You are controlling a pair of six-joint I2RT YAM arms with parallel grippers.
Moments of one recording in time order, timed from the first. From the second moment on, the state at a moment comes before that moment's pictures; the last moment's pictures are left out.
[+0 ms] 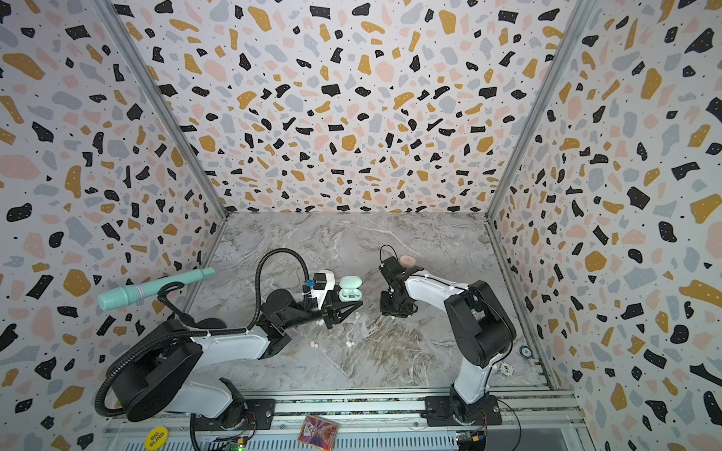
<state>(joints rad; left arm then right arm) -0.72 1.44 0.45 1.11 0.61 -0.21 0.56 1.75 1.06 -0.68 -0.12 0.59</state>
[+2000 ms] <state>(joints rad) -0.72 1.44 0.45 1.11 0.60 -0.22 0.58 1.79 1.13 -0.76 -0.08 0.59</state>
